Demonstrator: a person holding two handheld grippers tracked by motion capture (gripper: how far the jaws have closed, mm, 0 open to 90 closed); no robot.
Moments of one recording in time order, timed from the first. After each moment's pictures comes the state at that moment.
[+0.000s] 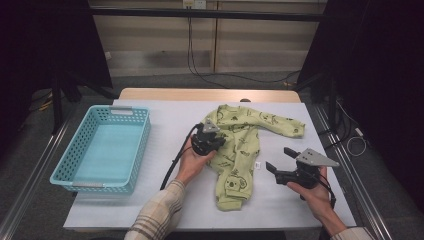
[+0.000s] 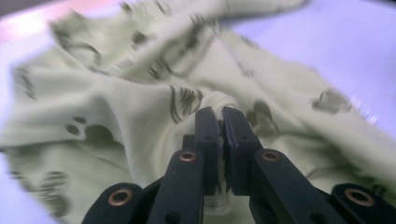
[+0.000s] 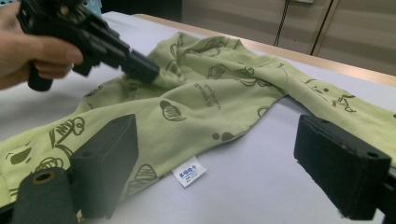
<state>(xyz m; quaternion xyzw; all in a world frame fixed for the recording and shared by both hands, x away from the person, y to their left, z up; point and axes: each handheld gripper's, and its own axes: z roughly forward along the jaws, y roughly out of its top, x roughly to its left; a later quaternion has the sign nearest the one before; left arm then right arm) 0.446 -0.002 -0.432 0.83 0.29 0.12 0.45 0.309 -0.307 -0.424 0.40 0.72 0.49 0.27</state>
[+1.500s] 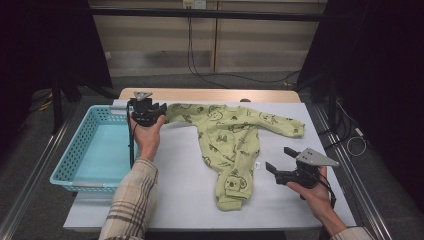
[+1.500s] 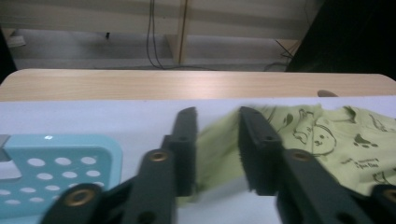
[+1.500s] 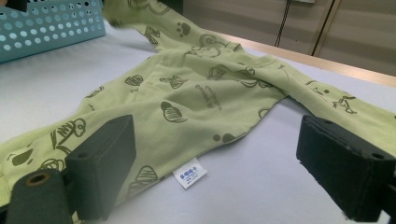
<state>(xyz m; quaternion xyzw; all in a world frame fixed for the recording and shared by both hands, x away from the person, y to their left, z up) 0.497 0.139 -0.379 0.66 0.55 0.25 0.44 0.310 -0.307 -0.423 0.40 0.72 0.49 0.27</state>
